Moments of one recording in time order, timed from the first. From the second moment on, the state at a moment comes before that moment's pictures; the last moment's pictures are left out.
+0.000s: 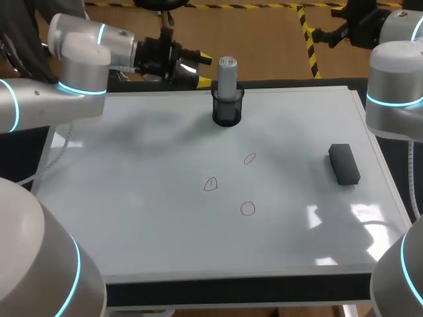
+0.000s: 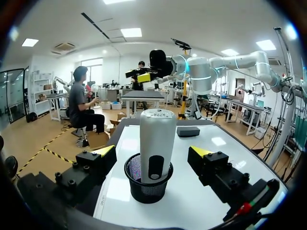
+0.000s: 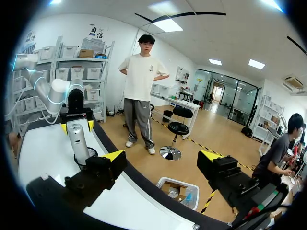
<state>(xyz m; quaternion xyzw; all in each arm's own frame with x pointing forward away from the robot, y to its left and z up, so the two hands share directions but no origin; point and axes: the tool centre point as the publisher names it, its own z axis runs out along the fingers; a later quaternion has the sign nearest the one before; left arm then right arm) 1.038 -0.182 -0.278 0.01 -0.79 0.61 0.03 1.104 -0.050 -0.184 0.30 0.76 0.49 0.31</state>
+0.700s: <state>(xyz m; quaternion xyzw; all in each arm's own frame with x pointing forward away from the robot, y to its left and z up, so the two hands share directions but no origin) 1.044 -0.209 -0.303 -0.01 -0.79 0.61 0.07 1.104 -0.050 -0.184 0.30 0.76 0.49 0.31</state>
